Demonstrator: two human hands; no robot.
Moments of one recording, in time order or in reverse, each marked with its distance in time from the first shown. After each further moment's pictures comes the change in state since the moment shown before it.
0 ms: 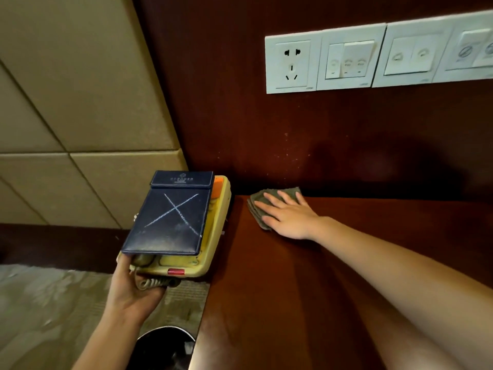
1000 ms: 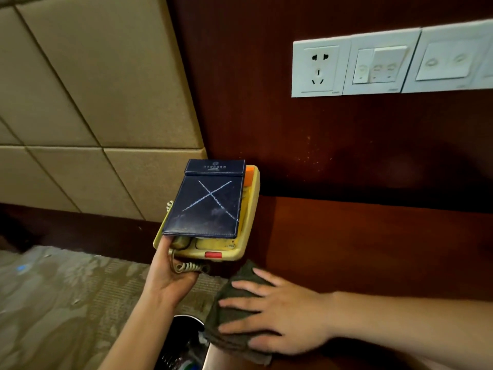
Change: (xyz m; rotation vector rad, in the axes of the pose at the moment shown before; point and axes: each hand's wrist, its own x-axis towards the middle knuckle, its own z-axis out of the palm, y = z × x) left_hand -0.006 -0.003 0.035 -0.130 0.005 -0.123; right_hand -0.100 -0.088 0.034 -0.067 -0.098 -0.857
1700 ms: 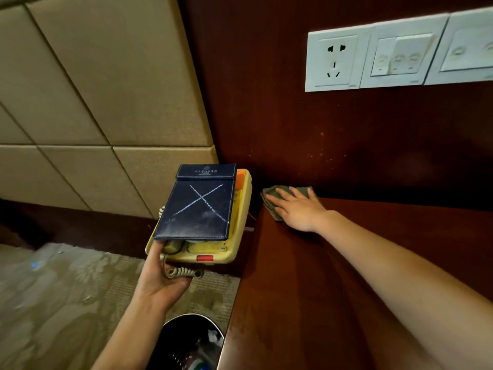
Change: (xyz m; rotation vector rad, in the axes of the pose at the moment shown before) left_hand -0.008 0.022 -0.026 0.060 0.068 -0.006; right_hand 0.042 0.141 -0.045 0.052 0.051 0.846
